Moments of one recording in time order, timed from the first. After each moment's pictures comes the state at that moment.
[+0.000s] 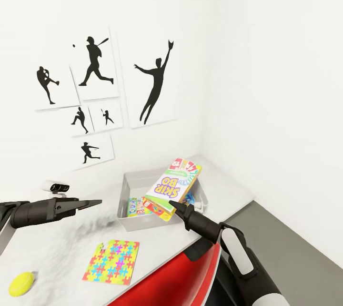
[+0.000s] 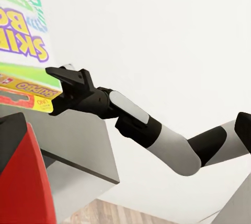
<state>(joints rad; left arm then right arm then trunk) -0.45 0.50 0.11 -1.35 0.47 1.04 -1.57 -0.44 0.09 0.08 -1.02 -1.02 0.76 0.49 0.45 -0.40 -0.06</state>
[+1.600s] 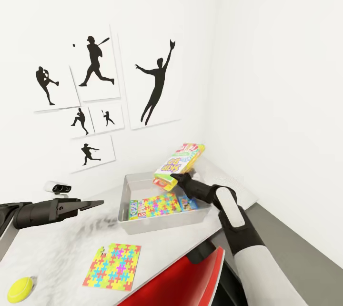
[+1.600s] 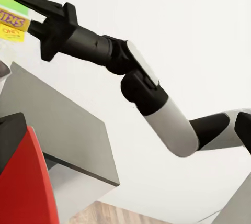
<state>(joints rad) -0.44 0.48 0.11 -1.35 0.46 1.04 -1.57 -0.68 0.16 0.04 -1.05 -1.13 0.75 -0.13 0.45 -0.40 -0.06</state>
